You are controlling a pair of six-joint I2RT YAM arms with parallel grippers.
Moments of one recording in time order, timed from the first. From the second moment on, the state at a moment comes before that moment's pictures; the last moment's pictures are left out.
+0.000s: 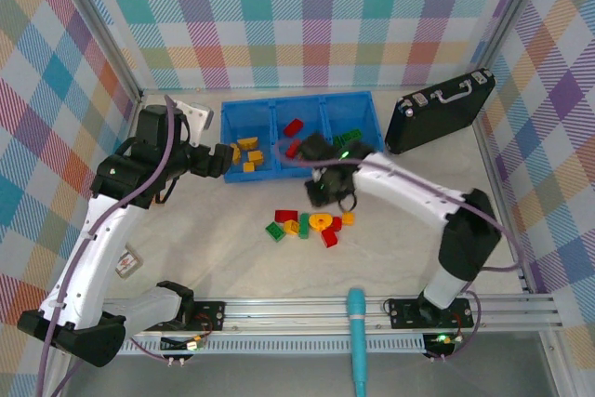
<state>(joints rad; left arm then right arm) -0.33 1.10 1.43 -1.01 -0.07 0.03 0.78 1.65 1.49 -1.05 0.08 0.37</state>
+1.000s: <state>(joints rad) -0.33 1.12 1.42 -1.03 -0.12 0.05 0.35 2.33 2.22 -0.94 0.10 -0.03</state>
